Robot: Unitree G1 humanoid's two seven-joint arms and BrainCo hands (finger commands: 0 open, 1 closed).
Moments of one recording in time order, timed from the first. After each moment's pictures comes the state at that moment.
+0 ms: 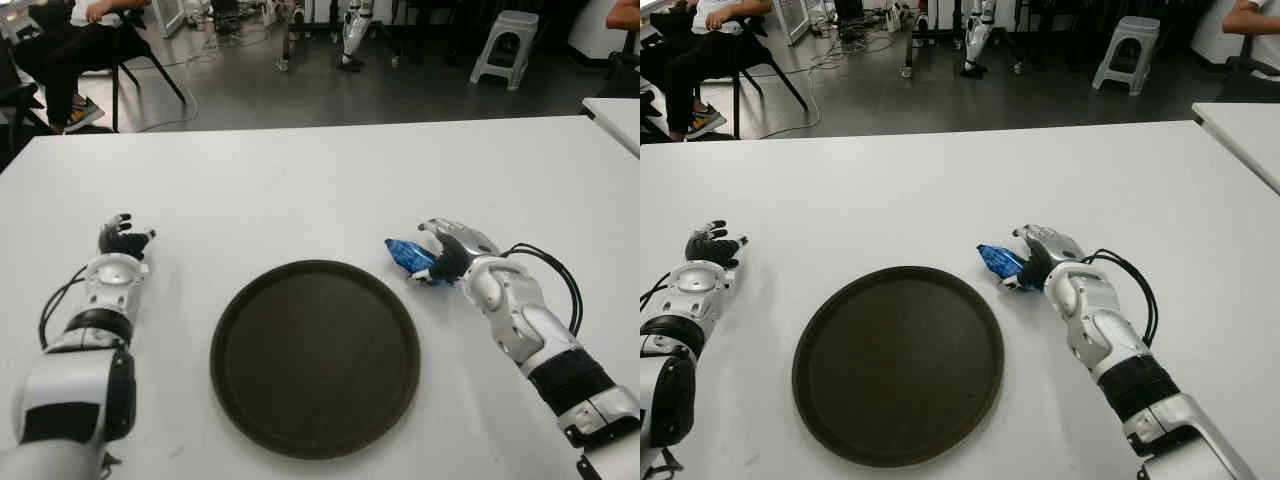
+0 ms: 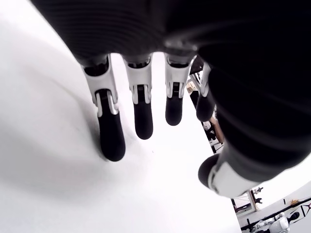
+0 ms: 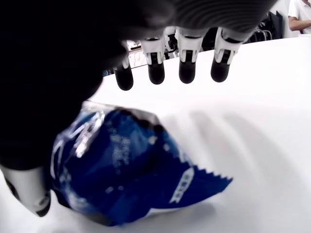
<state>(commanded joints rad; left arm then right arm) -0.74 0.33 0.13 1.34 0.12 -0.05 0.21 -0.43 -0.40 0.43 0.34 -0.73 0.30 0.19</state>
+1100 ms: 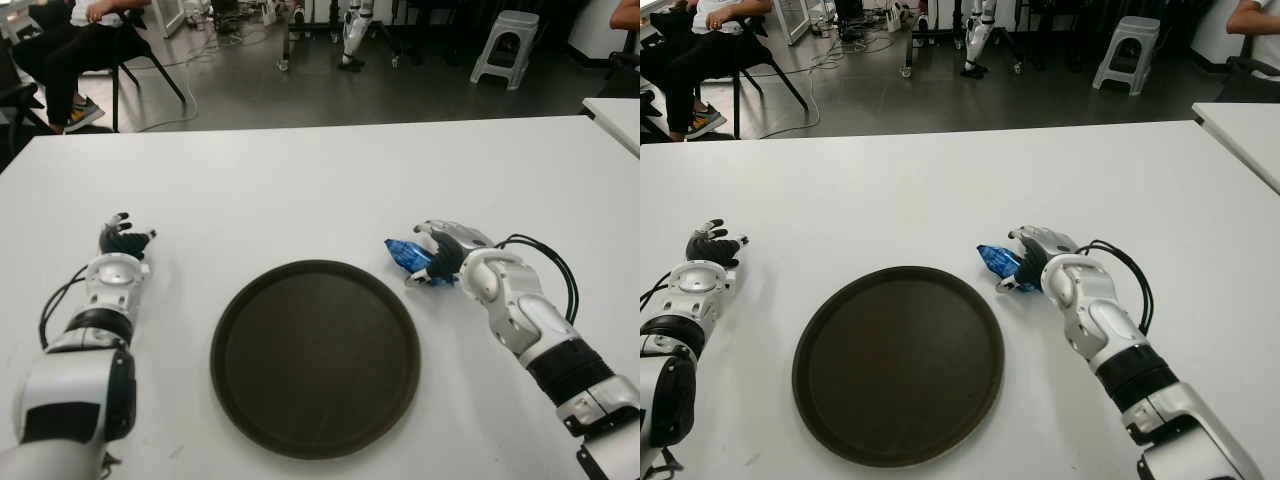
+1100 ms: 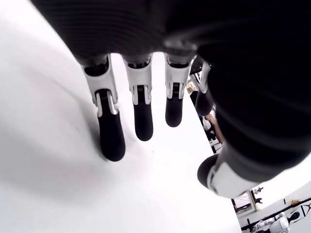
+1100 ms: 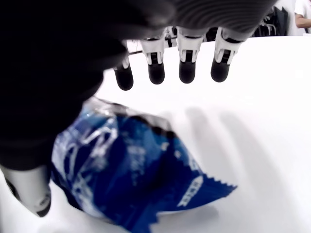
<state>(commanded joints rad) -0.74 0.33 0.13 1.34 0.12 -0.05 0.21 -0.49 -0.42 0.47 0.34 -0.76 0.31 0.34</state>
